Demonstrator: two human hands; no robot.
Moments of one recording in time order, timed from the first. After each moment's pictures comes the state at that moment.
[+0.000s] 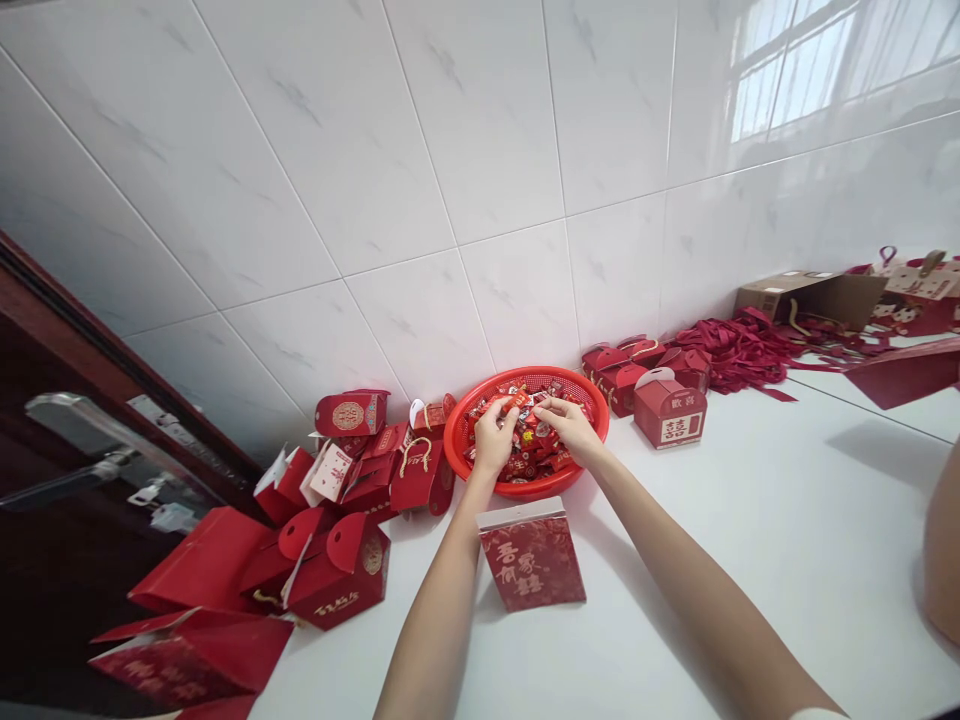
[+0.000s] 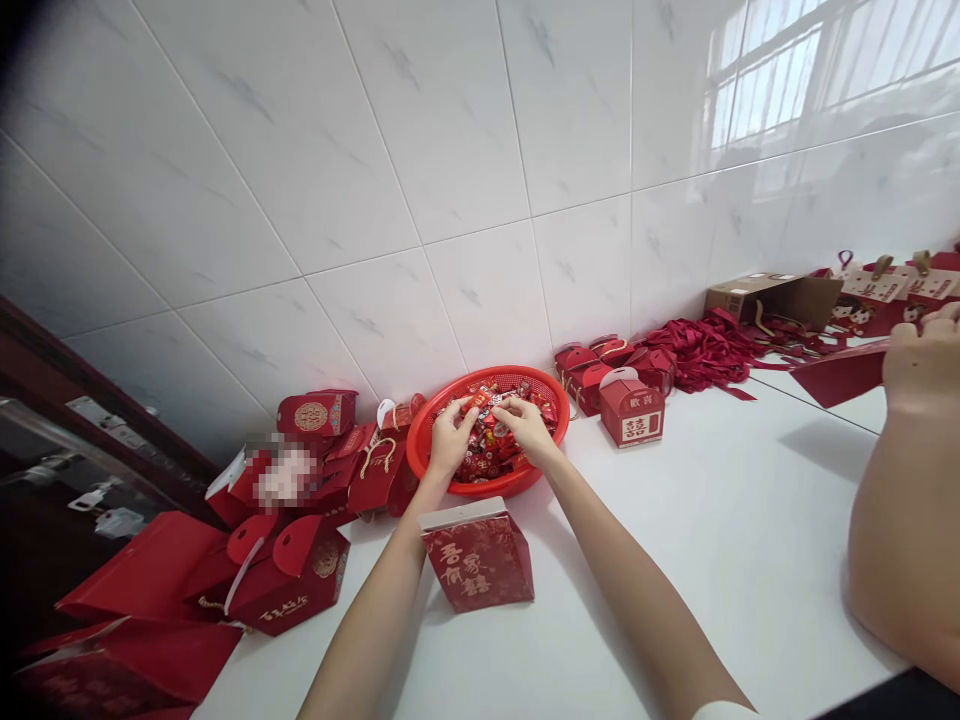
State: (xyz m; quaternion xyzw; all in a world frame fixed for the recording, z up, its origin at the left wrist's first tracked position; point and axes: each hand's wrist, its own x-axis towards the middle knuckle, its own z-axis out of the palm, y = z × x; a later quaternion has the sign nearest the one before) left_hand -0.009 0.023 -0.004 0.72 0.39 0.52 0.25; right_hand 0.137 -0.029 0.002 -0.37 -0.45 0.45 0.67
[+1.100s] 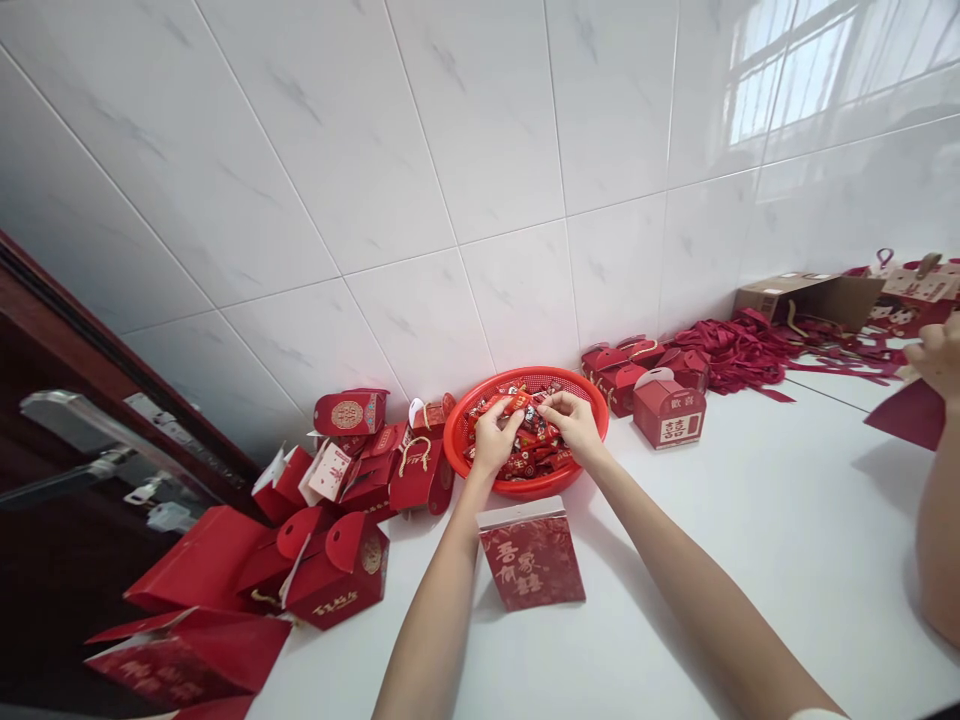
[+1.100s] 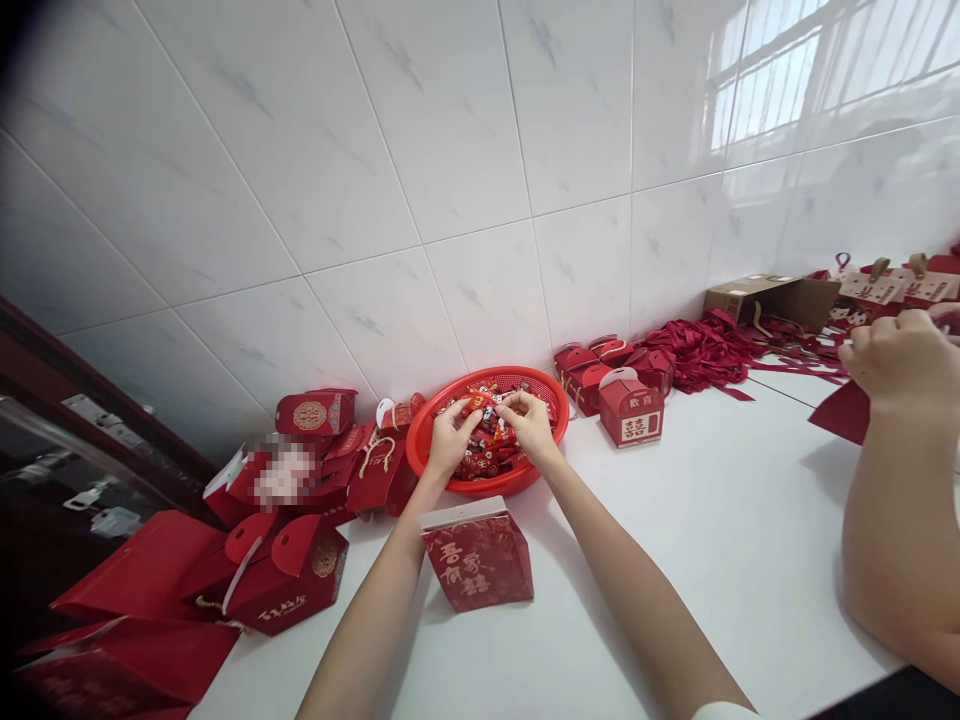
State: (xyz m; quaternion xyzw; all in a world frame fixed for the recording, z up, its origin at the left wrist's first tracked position) left_hand -0.005 0.015 0.004 0.71 0.35 0.52 0.32; right_hand 0.139 -0.030 0.002 -0.38 -0.44 0.37 0.72
